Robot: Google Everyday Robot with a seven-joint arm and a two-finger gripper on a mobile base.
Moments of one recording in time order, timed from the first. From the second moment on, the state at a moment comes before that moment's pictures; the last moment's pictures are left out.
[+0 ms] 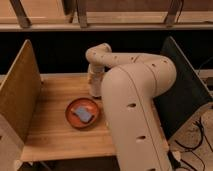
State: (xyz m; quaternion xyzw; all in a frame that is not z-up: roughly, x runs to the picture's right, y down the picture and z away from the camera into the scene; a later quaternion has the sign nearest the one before) arm -0.066 -0.048 0.915 -0.08 -0.23 -0.75 0.61
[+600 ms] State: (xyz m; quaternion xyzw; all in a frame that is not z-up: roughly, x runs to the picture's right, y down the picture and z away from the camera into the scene) arm -0.066 -0.048 0.915 -0.08 -0.23 -0.75 0.61
